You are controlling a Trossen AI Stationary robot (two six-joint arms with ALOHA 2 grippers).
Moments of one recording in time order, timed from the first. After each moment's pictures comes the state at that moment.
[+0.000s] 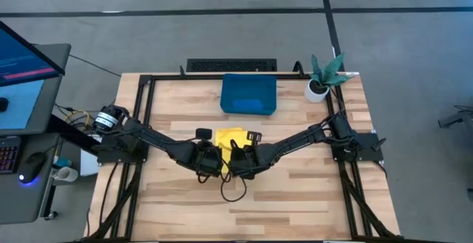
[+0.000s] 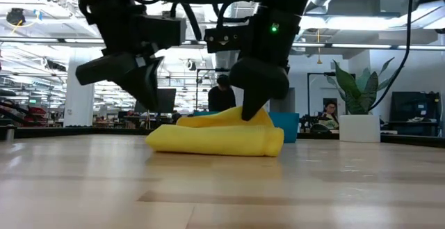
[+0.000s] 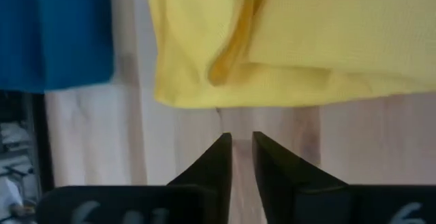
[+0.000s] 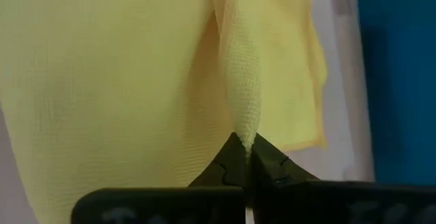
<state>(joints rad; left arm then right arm) -0.32 1.74 1.10 -0.78 -0.57 -0.17 0.28 2.12 1.58 -0.89 0.52 0.33</state>
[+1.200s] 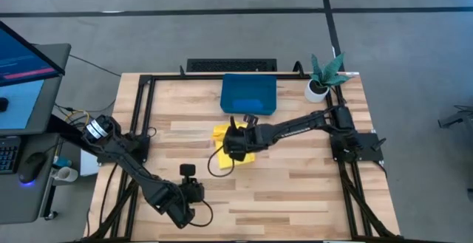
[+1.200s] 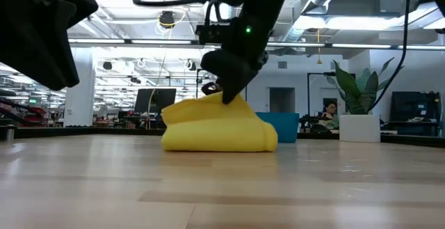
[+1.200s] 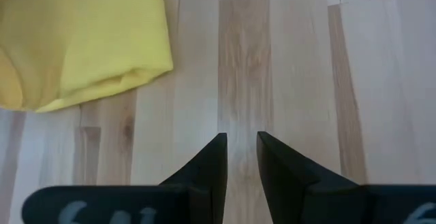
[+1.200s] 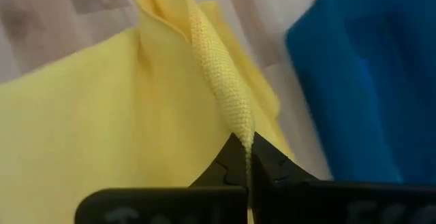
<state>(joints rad) -0.78 1.74 1.11 -0.74 -0.61 -0.65 0.14 2.07 1.58 -0.76 0.55 0.29</state>
